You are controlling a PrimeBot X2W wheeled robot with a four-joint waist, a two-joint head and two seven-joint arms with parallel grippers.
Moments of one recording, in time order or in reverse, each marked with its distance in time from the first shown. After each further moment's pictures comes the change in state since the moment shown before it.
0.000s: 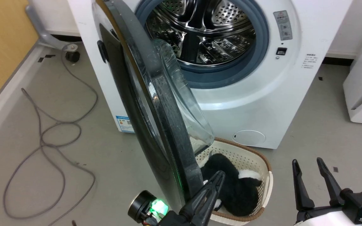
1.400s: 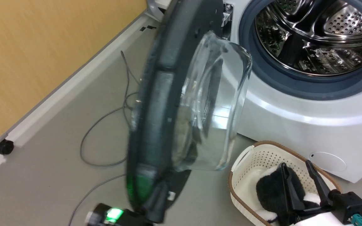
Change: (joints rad) left arm 0.105 0.008 0.196 -0.005 0.002 0.044 -0.003; right arm -0.004 0.001 0.049 0.024 -0.015 0.000 0.000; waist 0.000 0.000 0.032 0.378
